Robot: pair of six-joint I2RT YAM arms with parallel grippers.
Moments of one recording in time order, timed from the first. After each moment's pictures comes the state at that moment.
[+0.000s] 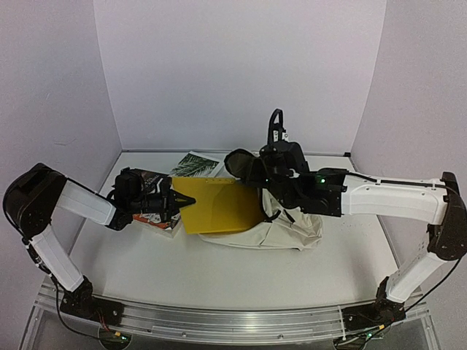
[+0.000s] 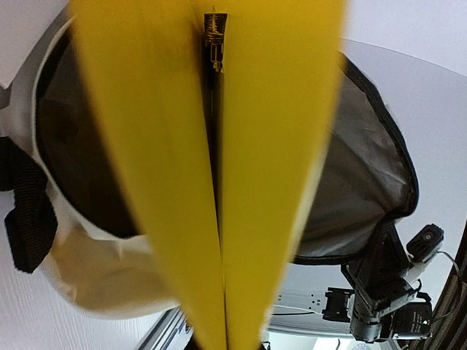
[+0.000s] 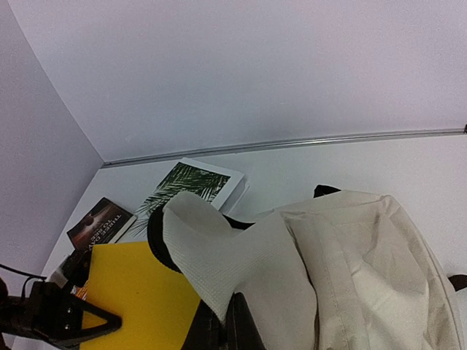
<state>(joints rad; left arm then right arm) -0.46 1.62 0.59 0.75 0.80 -1.42 1.06 1.59 1.29 -0.11 0.75 0.59</state>
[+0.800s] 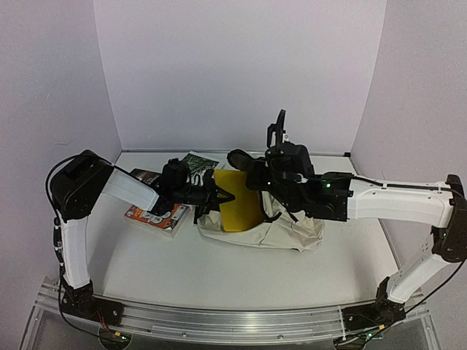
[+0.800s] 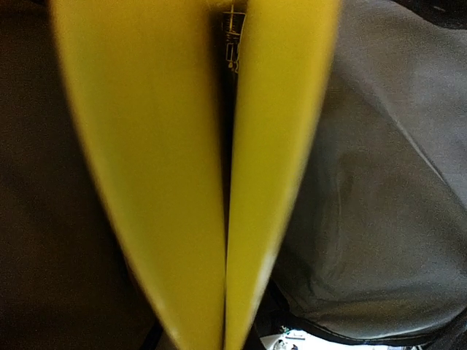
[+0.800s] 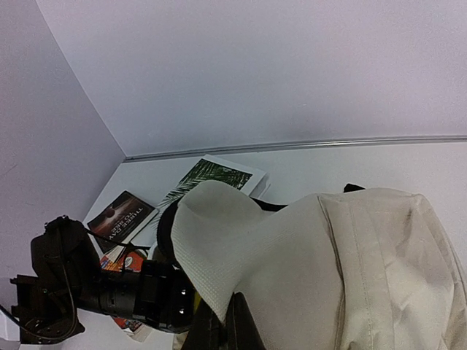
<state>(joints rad) -0.65 2.00 1.05 0.65 0.73 -1.26 1.09 1.55 1.24 -0.05 0.69 0.56</state>
